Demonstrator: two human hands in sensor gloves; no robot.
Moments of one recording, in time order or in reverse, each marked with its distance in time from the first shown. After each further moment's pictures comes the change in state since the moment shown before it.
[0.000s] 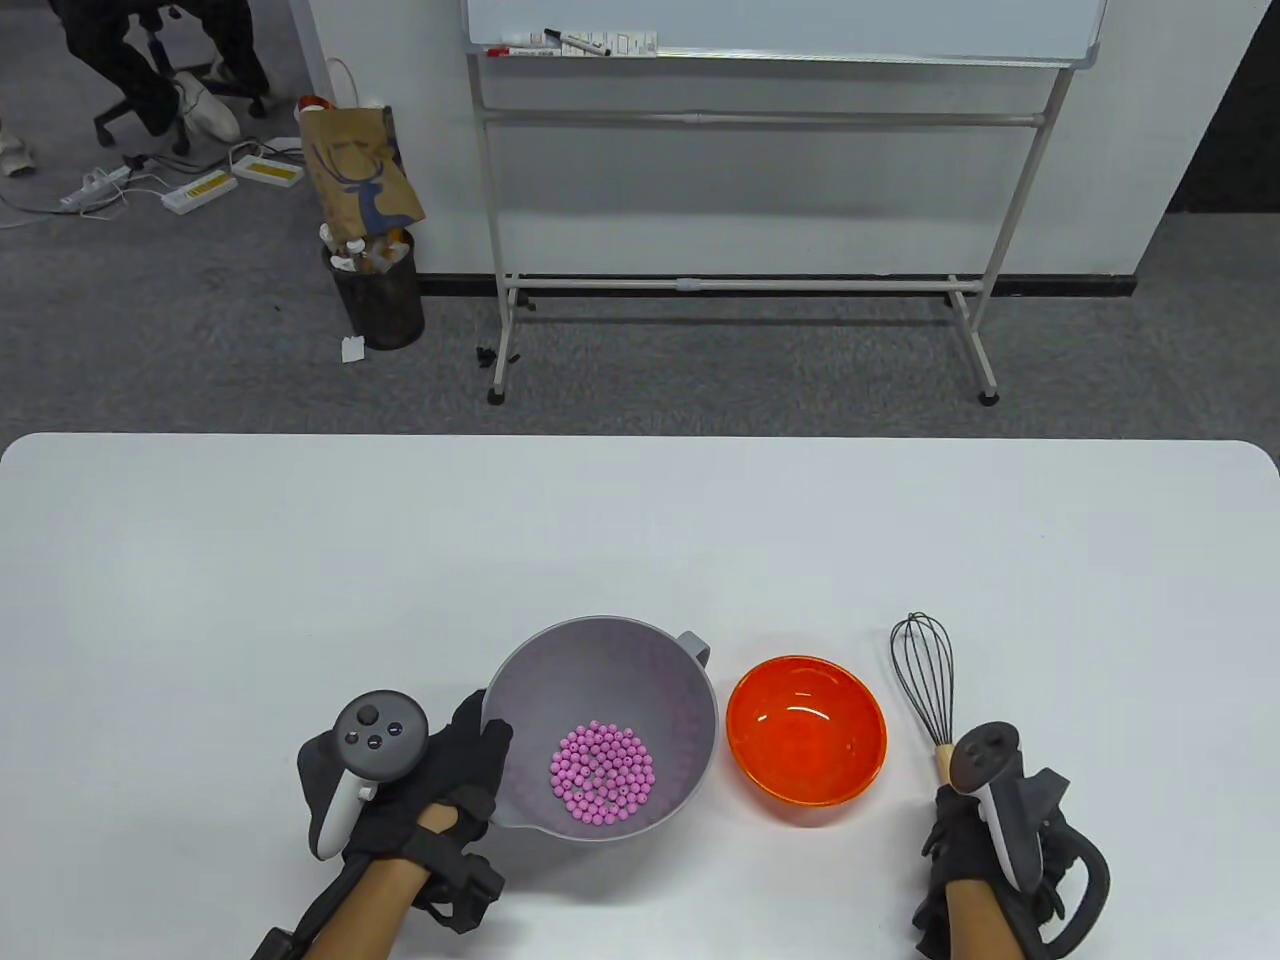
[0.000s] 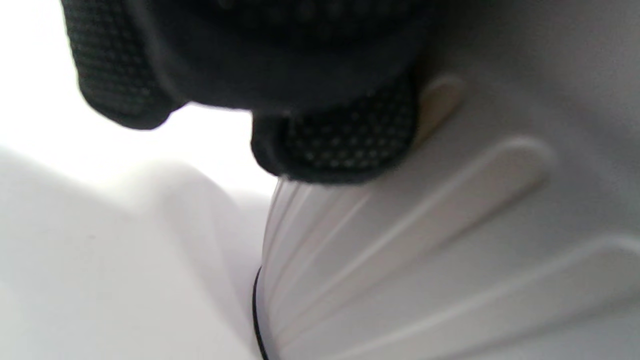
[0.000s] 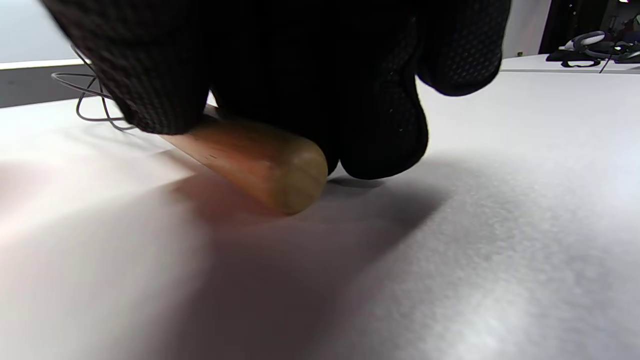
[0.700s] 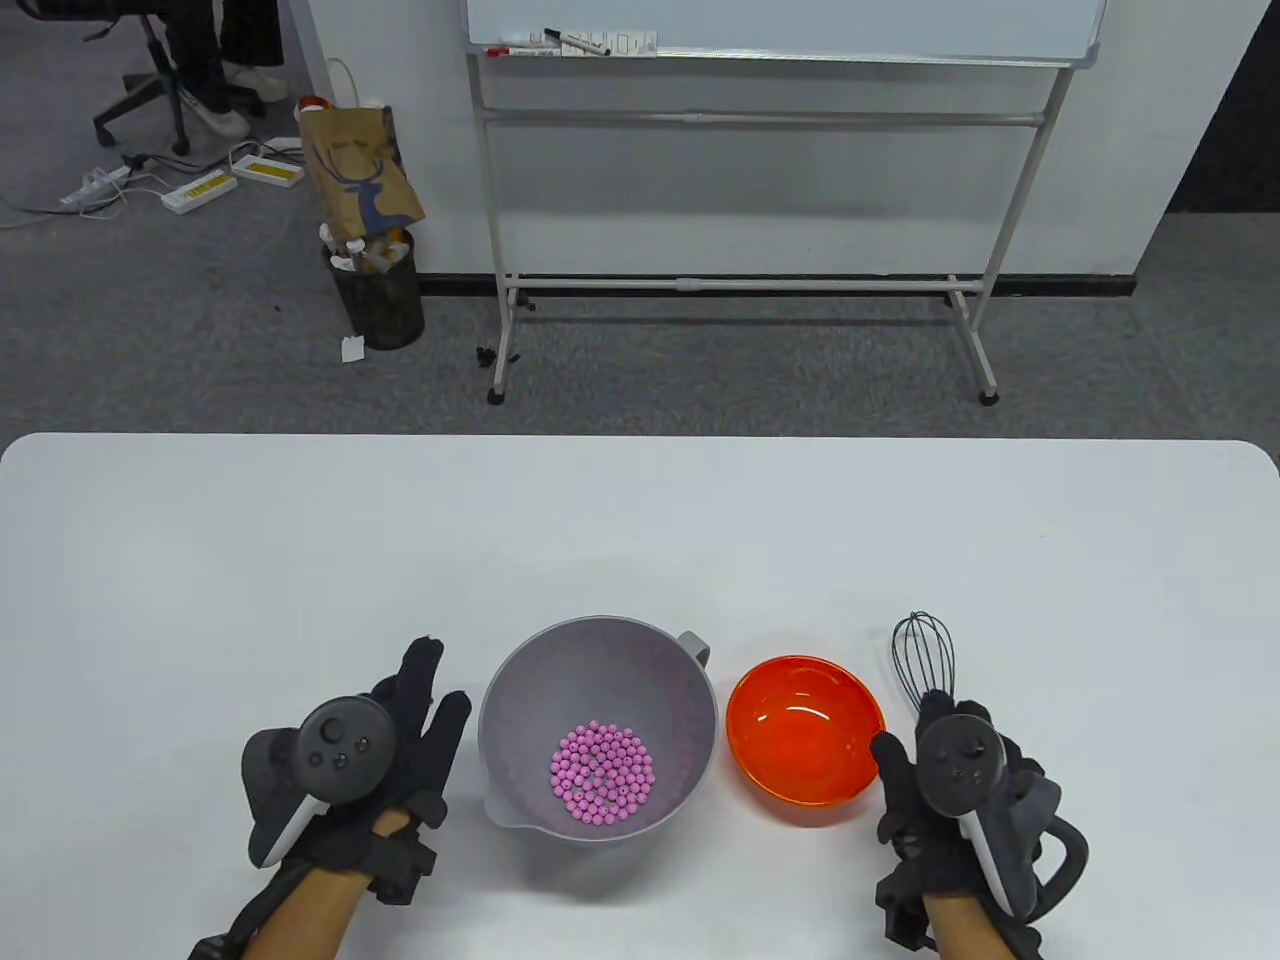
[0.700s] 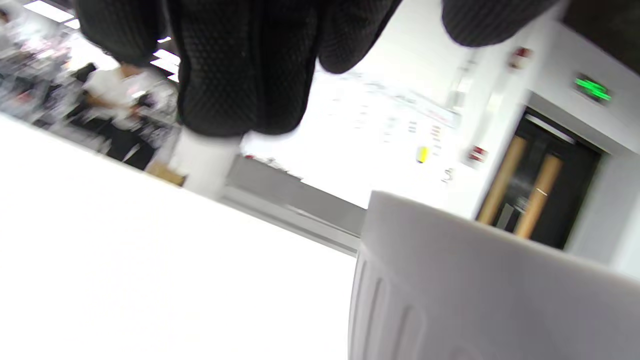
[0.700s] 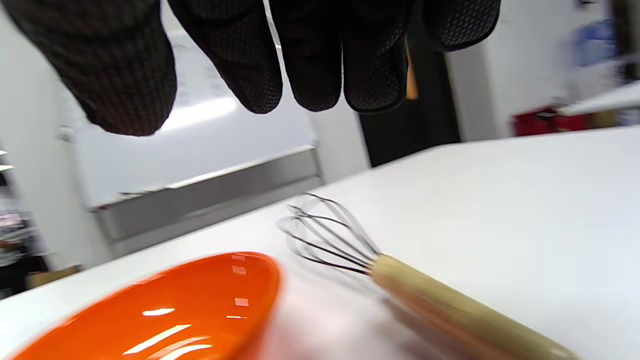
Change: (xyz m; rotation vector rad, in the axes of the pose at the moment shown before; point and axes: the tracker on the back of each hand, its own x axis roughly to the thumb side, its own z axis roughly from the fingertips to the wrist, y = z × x) left_hand 0.038 0.063 0.038 0.286 -0.263 -0.493; right_hand 0.038 -0.075 0.075 -0.207 -0.419 -0.235
